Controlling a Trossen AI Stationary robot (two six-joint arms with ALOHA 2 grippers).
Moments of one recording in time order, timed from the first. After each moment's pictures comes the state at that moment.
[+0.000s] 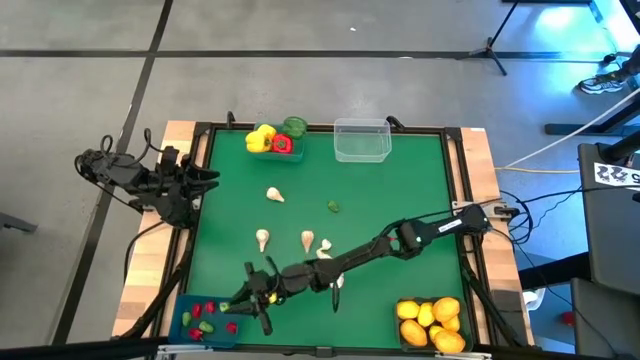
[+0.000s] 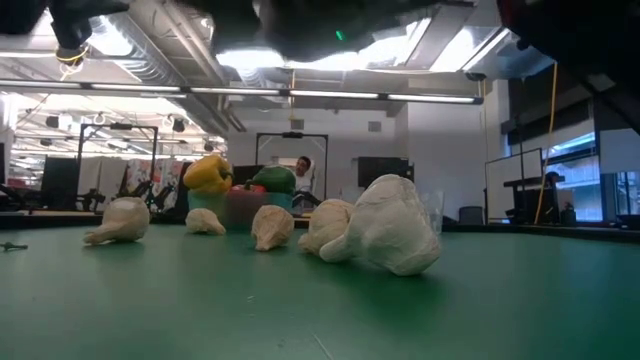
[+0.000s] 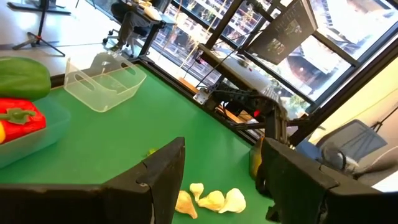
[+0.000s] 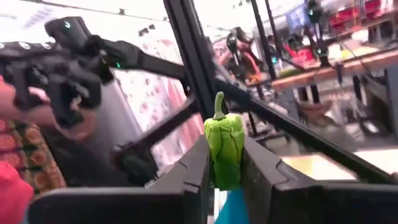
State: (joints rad) left arm -0.44 0.21 0.71 -0.68 -0.62 -0.69; right arm 0.36 2.73 2.29 0.67 -0.07 0.33
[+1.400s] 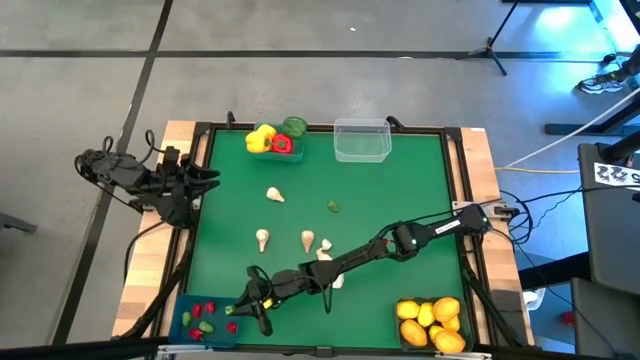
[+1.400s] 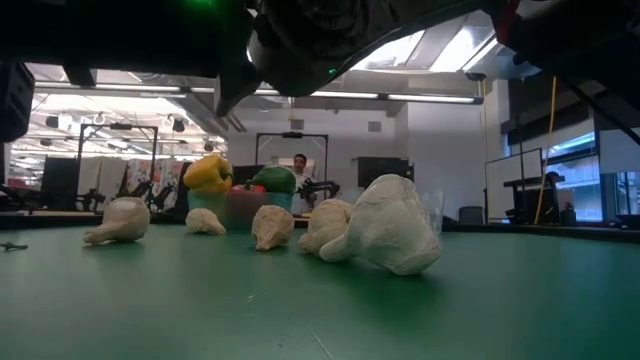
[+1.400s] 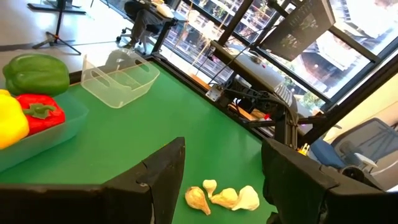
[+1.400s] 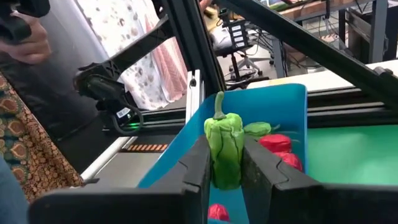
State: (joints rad) left arm -0.44 0.21 0.71 -0.72 -0.65 -0.71; right arm 0.36 2.80 2.33 0.45 -0.07 0.31
